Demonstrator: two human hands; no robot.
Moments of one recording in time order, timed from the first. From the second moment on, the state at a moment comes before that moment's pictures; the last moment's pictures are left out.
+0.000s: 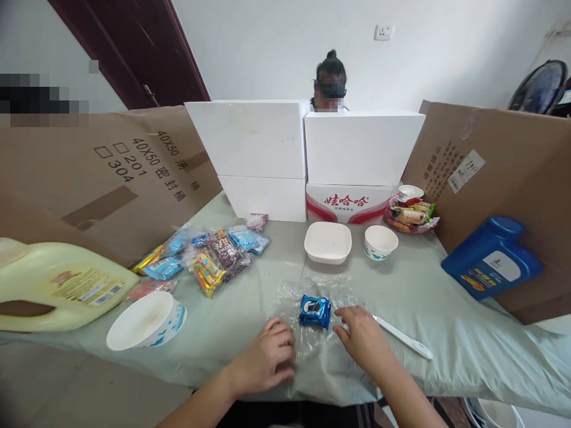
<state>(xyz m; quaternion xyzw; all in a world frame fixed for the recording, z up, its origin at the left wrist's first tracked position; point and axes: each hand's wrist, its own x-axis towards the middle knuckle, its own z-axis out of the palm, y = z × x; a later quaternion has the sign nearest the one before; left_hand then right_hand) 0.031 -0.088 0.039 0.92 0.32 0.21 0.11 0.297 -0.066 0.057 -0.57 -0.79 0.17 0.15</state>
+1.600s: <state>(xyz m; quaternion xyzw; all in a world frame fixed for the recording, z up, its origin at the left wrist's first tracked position) 0.069 -0.011 0.036 0.85 0.50 0.11 0.09 0.253 -0.021 0.017 -0.54 -0.83 0.07 0.08</state>
